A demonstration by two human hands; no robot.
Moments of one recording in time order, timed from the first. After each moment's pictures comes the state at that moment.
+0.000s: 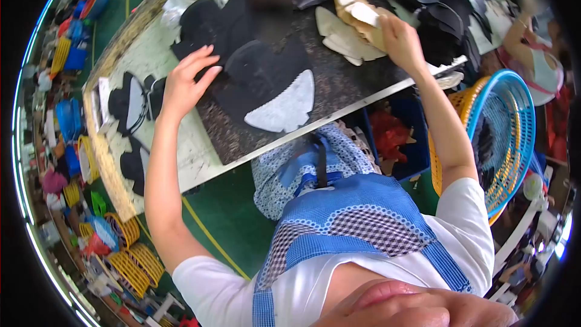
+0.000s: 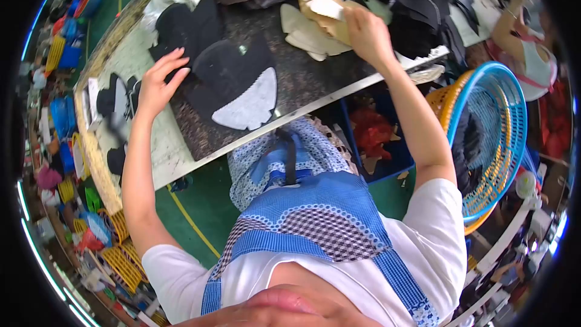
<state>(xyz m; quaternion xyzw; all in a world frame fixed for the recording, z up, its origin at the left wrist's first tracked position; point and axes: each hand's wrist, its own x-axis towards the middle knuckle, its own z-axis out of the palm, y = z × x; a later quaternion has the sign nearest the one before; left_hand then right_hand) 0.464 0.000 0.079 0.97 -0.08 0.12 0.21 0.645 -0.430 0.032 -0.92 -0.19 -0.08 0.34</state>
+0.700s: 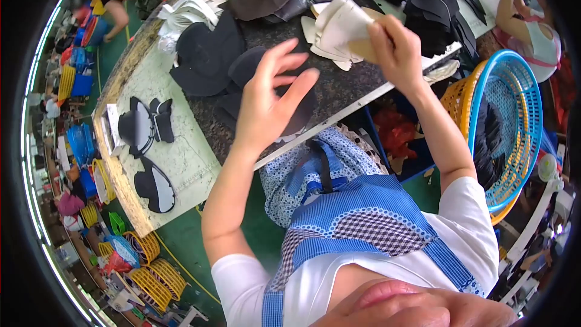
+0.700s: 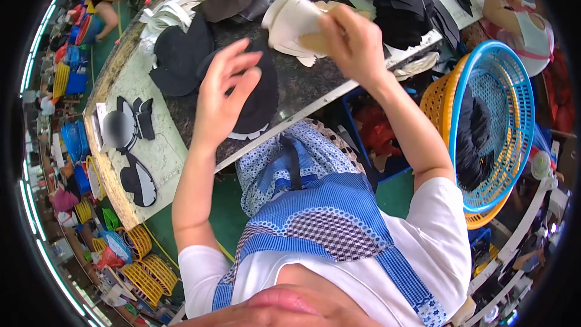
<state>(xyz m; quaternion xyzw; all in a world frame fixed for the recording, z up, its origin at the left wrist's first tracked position) 0.477 -0.199 0.119 0.77 0.00 0.13 0.62 0.589 -0.424 0.087 -0.82 -0.28 -0.20 0.46</state>
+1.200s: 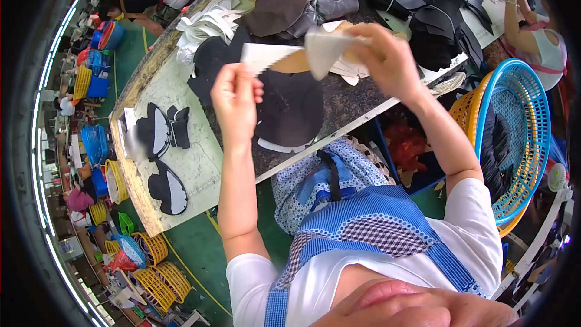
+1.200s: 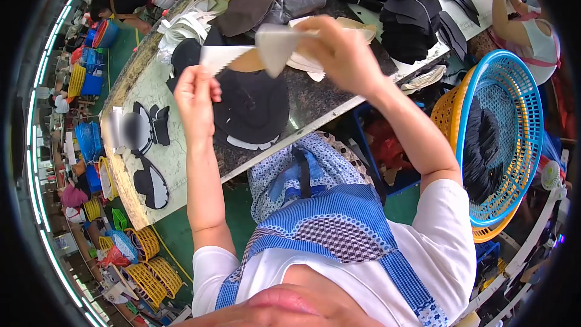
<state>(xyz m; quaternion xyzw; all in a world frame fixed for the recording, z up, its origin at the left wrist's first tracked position) 0.488 -0.142 0.118 0.73 0.12 0.20 0.64 0.588 -0.409 0.111 -0.79 -0.30 -0.06 0.53</state>
